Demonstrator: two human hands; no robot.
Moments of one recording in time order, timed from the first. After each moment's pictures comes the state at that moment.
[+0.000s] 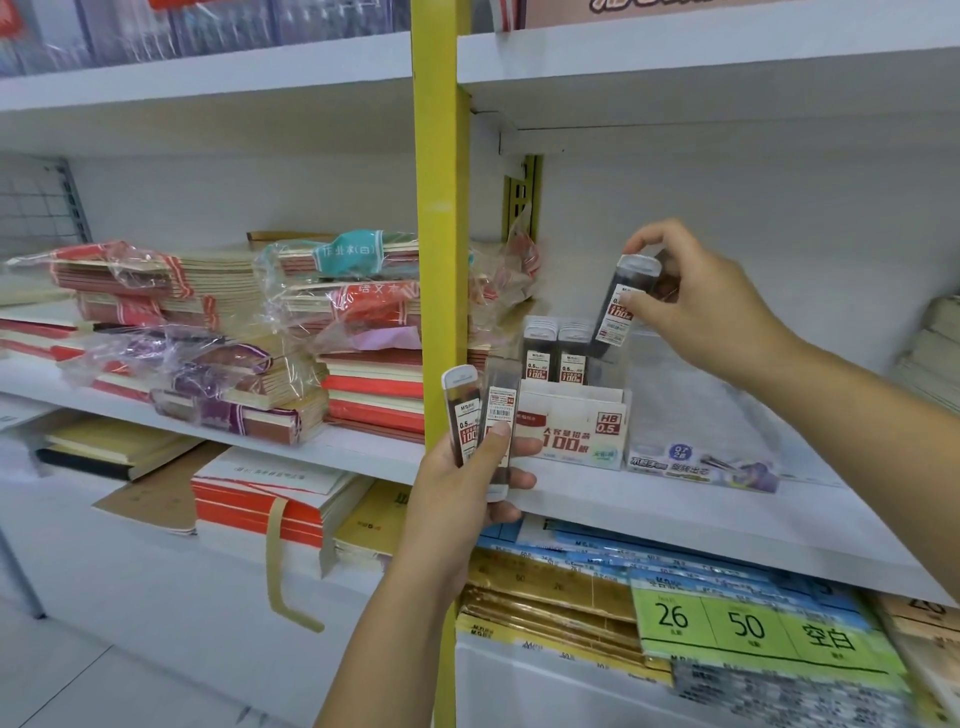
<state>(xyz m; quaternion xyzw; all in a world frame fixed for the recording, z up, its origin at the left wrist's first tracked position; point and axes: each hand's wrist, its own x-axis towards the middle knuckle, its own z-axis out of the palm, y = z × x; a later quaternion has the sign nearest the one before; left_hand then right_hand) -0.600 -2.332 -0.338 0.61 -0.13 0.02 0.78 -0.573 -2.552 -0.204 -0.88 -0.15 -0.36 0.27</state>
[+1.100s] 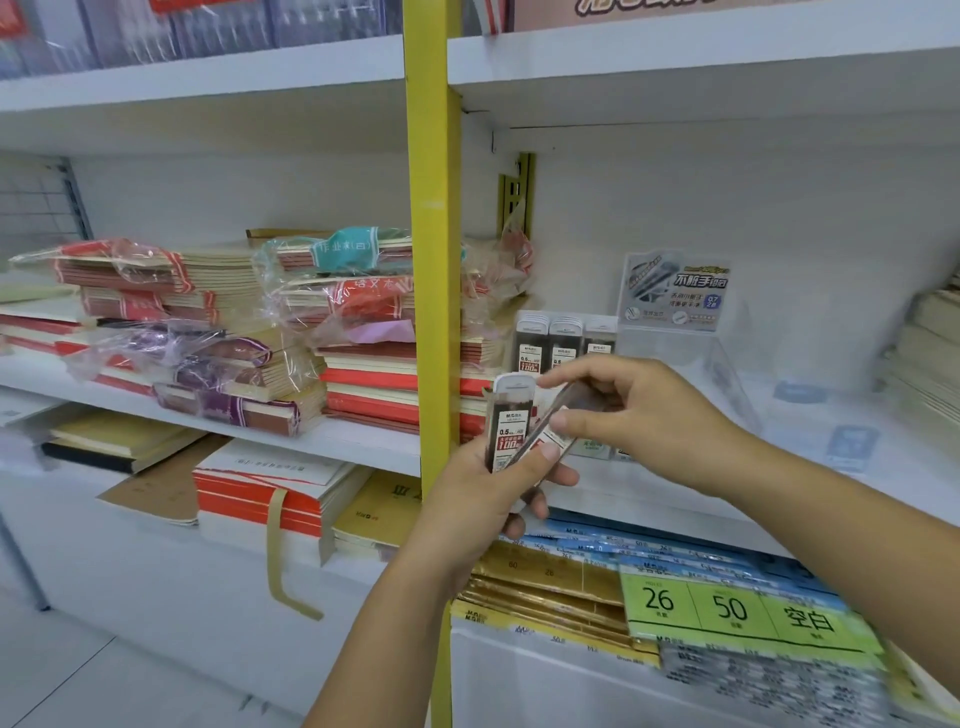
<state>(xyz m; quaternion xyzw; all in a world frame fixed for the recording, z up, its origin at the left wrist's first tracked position) -0.617 -2.338 -0.335 0.64 -0.23 -0.06 0.73 -0.624 -2.515 -0.261 -0.86 -0.23 -0.14 0.43</state>
